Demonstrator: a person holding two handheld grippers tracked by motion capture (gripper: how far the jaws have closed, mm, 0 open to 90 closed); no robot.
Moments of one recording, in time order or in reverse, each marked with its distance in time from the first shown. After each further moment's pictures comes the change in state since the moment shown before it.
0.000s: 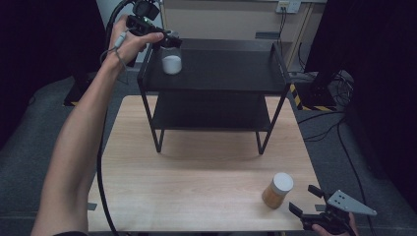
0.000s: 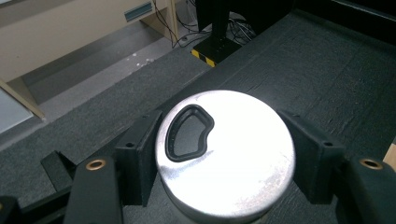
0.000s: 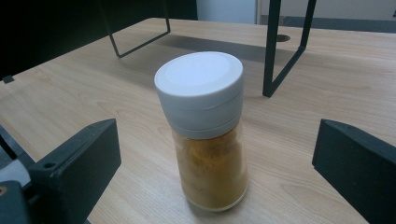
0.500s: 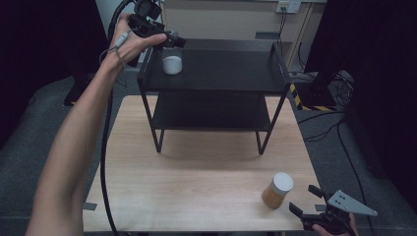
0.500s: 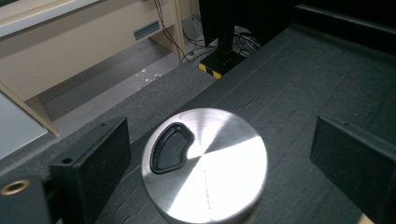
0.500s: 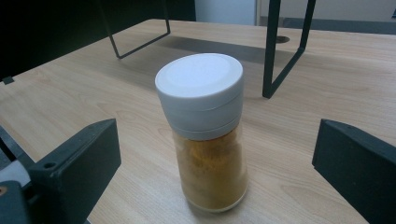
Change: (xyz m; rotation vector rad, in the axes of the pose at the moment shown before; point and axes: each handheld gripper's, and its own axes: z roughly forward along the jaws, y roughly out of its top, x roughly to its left) left arm -0.020 -0.006 -0.009 -0.068 0.046 0.042; right arm 0.000 0.000 -0.001 -0.004 0.000 -0.002
